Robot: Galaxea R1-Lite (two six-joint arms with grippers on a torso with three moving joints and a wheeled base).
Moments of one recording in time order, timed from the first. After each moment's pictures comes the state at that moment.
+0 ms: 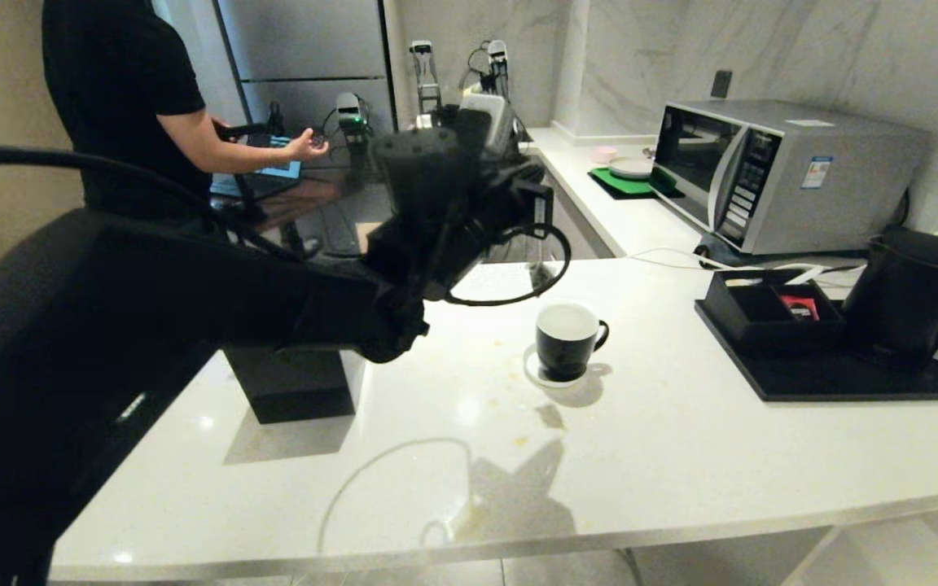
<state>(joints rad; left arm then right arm) -0.65 2.16 -1.57 -0.81 0.05 0.01 0.00 0.00 0.00 0.00 -0.01 -0.01</state>
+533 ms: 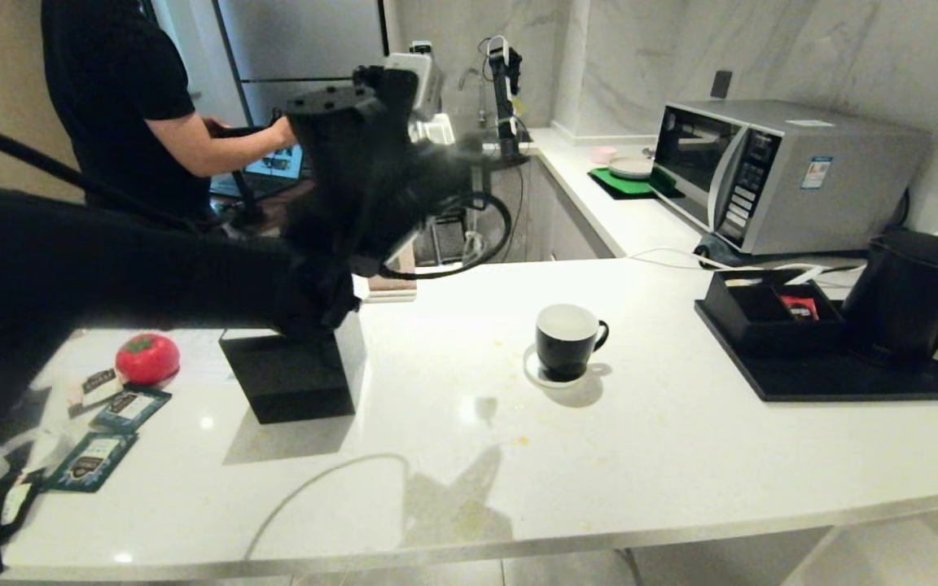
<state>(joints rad) -0.56 2.02 -1.45 -0.80 0.08 0.03 0.00 0.00 0.00 0.00 -0.01 -0.01</state>
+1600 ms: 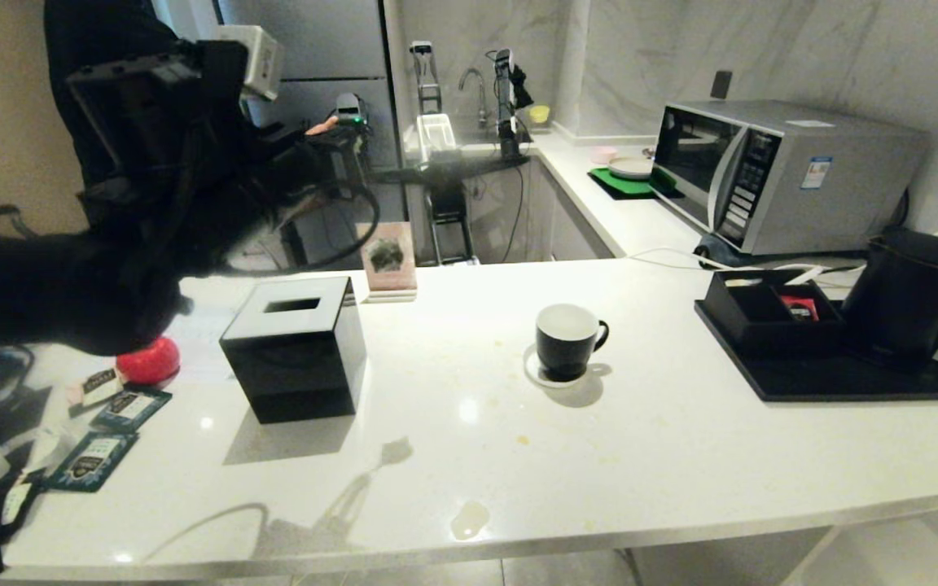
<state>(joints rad) -0.35 1.76 -1.16 -0.77 0.03 0.02 0.00 0.00 0.00 0.00 -0.01 -0.01</state>
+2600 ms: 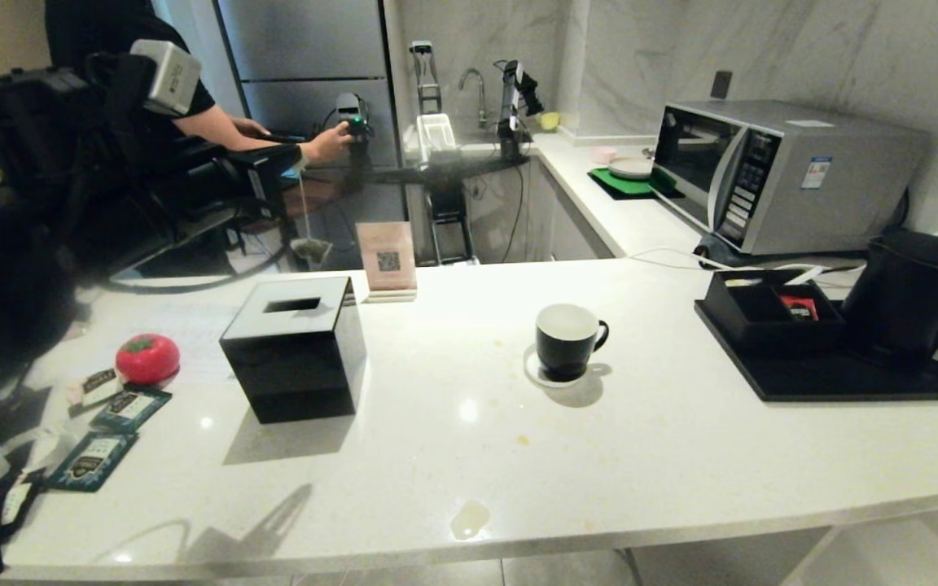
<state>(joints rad) -0.16 1.67 -1.07 -0.73 -0.25 0.02 0.00 0.00 0.00 0.00 -0.01 -0.01</state>
